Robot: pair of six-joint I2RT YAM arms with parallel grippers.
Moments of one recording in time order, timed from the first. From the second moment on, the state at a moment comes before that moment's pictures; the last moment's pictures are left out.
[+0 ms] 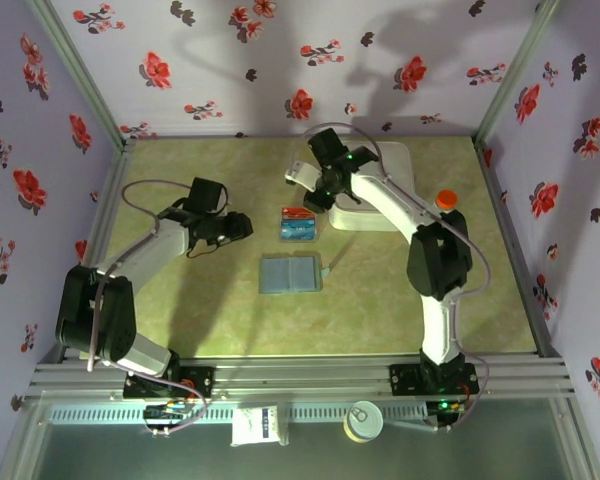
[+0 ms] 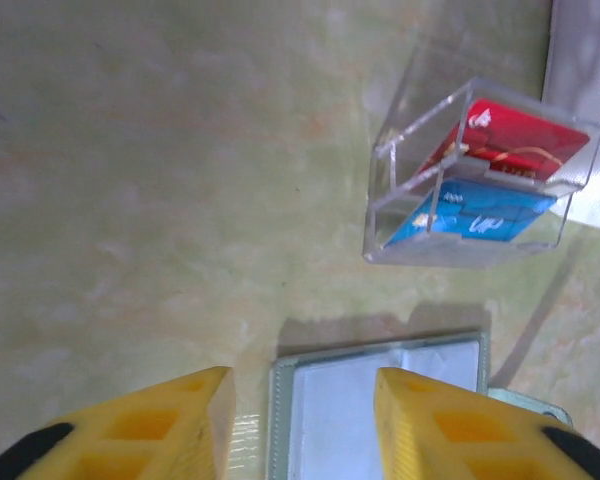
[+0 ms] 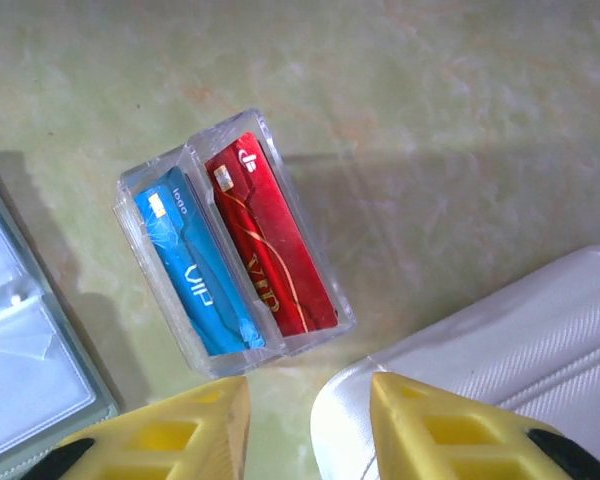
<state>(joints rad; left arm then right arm) -0.36 1.49 1.01 -0.49 0.22 -0.57 0.57 1.98 1.79 -0.88 -0.13 -0.59</state>
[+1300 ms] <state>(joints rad) -0.08 1.52 0.66 0.22 -0.27 -0.02 0.18 1.48 0.56 0.33 0.29 0.01</state>
